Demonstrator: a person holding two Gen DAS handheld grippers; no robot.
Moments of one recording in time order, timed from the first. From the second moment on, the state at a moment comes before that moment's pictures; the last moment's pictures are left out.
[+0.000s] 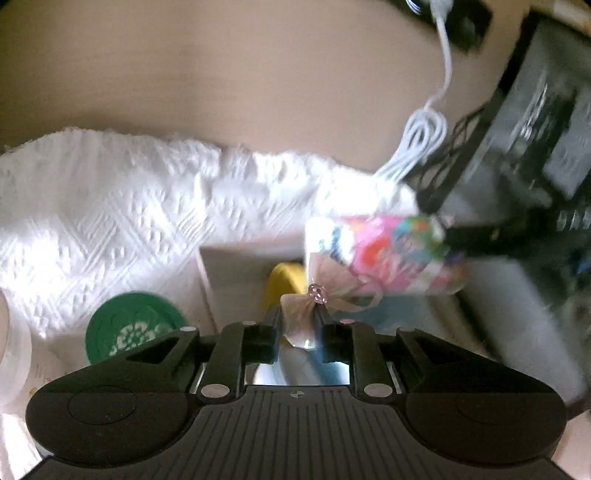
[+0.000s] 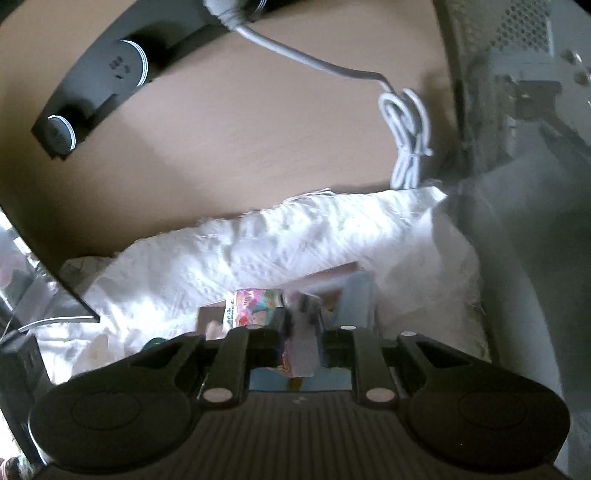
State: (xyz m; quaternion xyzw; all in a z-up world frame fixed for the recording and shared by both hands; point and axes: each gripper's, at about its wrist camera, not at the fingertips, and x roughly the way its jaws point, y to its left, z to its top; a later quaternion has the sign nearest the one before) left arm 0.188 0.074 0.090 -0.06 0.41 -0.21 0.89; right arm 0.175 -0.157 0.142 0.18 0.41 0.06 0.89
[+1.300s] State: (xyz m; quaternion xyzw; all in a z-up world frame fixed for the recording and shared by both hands) left arm 0.145 0.089 0.106 -0.01 0.36 -0.25 0.90; right arm 0.101 -0.101 0.088 0.10 0.46 0.12 0.88
